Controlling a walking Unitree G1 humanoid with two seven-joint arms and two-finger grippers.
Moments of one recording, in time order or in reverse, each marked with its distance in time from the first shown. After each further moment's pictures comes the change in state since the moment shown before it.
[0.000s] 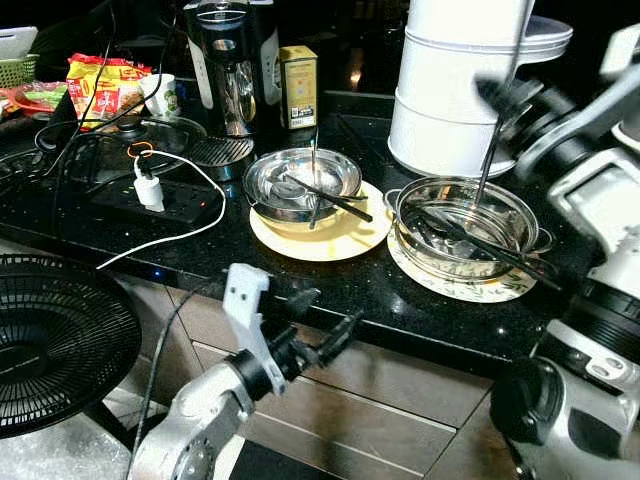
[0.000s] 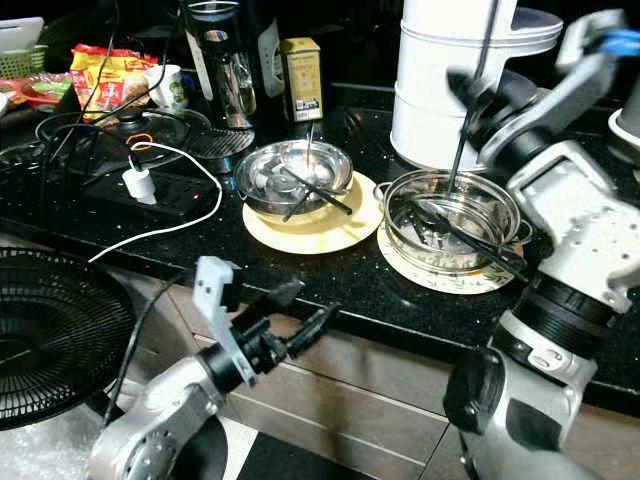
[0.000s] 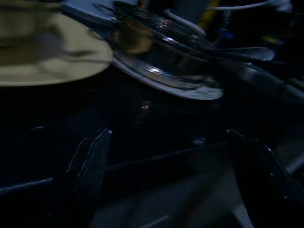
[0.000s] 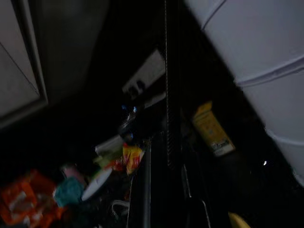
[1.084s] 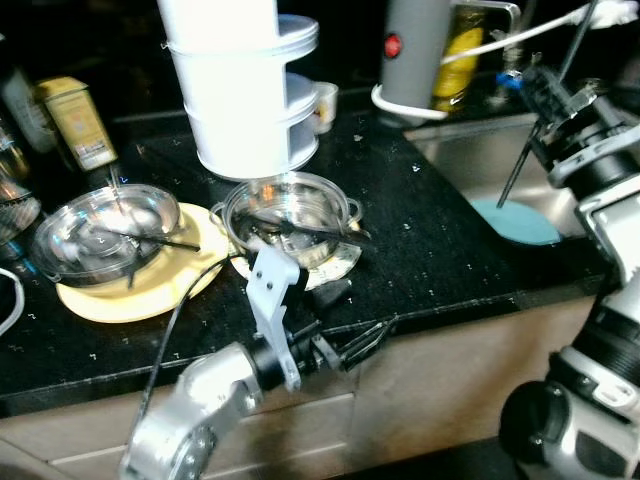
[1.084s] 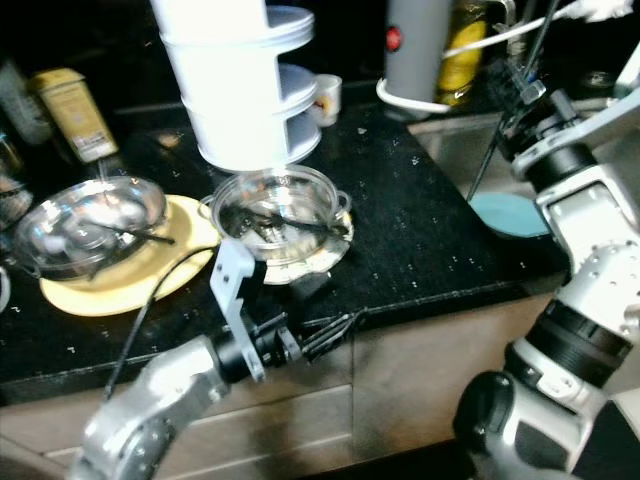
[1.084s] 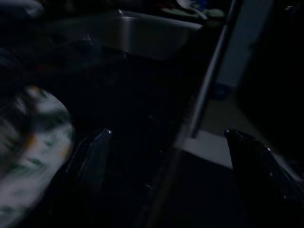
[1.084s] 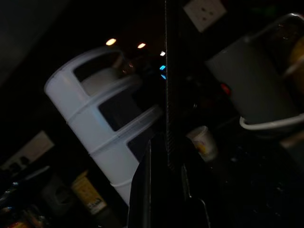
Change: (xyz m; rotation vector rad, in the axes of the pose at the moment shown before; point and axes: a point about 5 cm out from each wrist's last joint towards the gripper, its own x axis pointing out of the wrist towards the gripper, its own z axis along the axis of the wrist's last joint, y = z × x) left arm 0.016 -0.010 0.020 0.270 0.065 -0.072; right arm -0.018 -0.017 -0.008 -0.056 -0.032 -0.059
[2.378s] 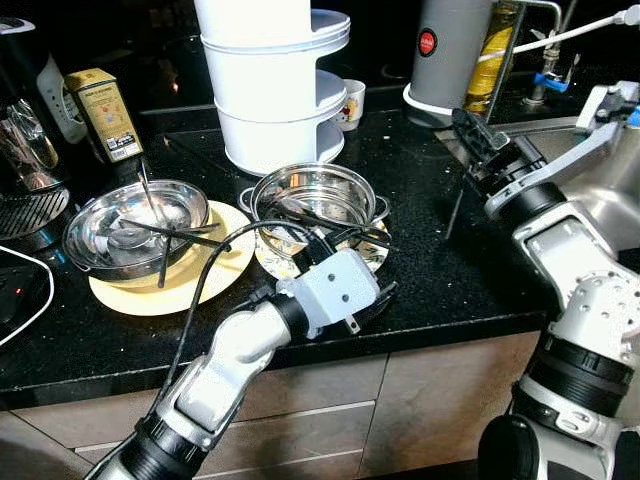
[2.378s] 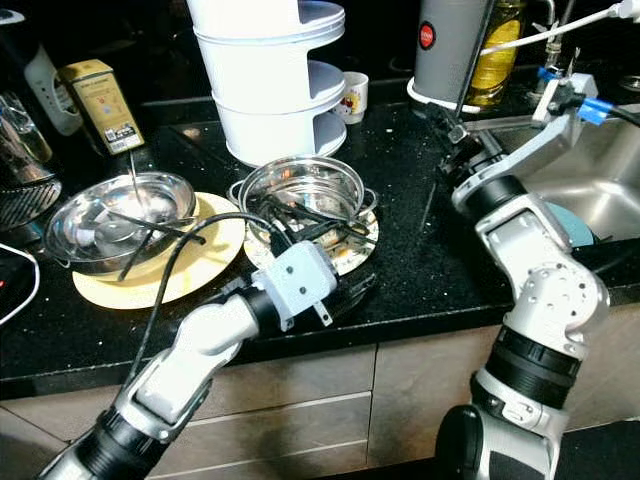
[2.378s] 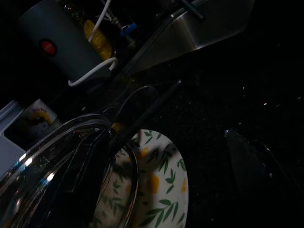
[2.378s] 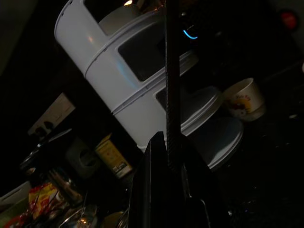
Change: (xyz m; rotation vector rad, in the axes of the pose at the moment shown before) left arm 0.044 0.017 0.005 0.678 -0.020 0.008; right arm 0.003 0.018 -0.049 0.051 0.099 0.024
